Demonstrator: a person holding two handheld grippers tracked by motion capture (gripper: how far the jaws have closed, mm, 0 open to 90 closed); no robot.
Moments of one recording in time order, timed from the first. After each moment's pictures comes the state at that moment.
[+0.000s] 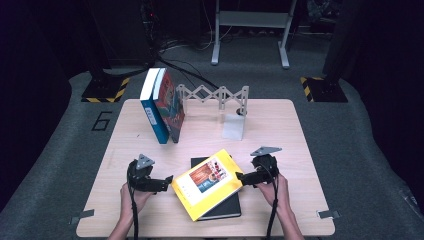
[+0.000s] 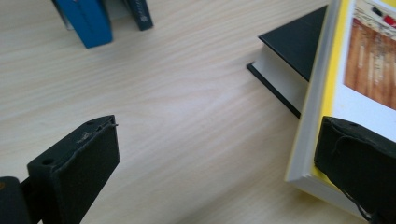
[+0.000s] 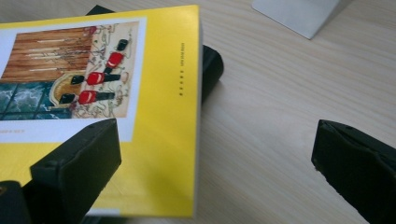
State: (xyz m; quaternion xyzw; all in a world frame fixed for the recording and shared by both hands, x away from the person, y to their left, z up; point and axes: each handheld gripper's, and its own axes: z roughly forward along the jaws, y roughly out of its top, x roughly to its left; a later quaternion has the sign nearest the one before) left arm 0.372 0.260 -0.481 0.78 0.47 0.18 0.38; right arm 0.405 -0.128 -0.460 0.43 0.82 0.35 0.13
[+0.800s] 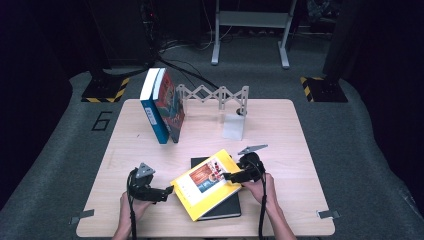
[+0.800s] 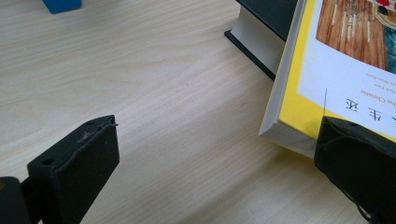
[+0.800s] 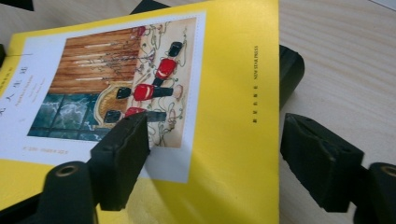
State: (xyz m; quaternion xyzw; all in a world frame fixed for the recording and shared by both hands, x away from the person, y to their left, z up) left arm 0.357 0.263 -0.495 0.78 0.47 0.14 0.39; right arm 0.423 -0.101 -0.479 0.41 0.83 0.38 0.03
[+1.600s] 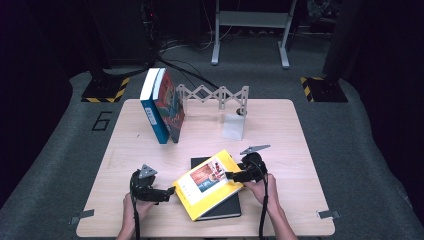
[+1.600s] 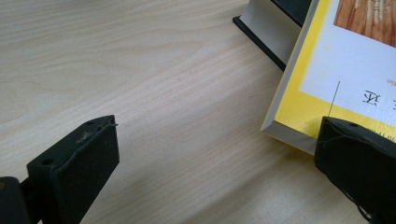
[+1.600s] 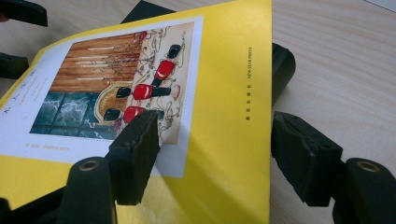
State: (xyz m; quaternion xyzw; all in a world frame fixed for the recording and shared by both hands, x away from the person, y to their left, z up) left arm 0.360 0.258 -0.508 0.78 0.48 0.14 0.37; right arm 0.420 -0.107 -0.477 0.42 0.83 0.38 0.03
